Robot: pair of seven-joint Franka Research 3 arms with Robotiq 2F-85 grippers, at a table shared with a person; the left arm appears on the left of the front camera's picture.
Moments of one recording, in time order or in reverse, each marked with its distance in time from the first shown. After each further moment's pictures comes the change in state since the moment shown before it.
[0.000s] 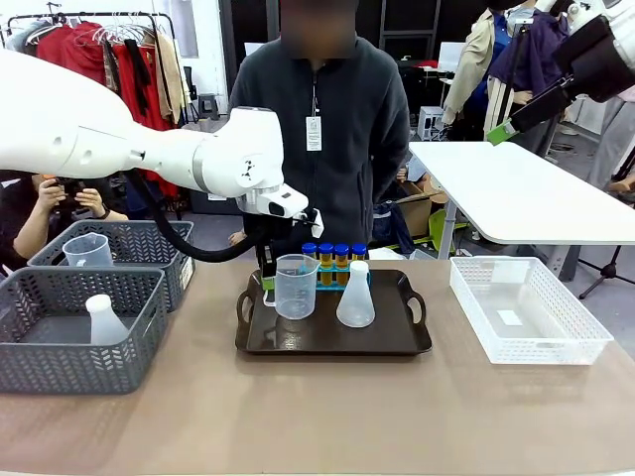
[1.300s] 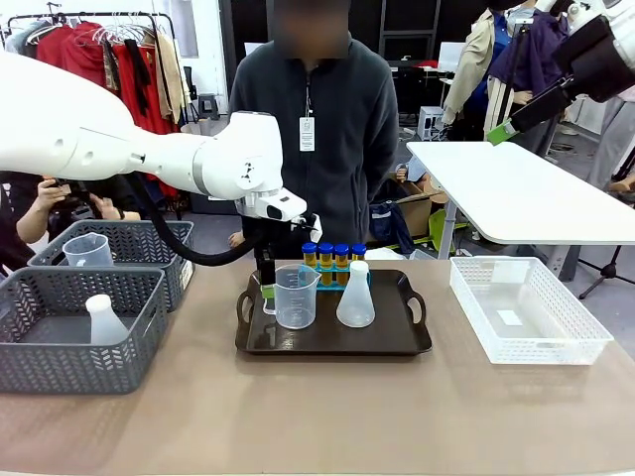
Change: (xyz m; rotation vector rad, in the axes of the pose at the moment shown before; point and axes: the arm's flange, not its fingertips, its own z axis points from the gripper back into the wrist) left arm -0.003 -0.001 -0.001 -0.022 0.010 -0.025; right arm 0.000 0.000 0.000 0.000 0.000 0.000
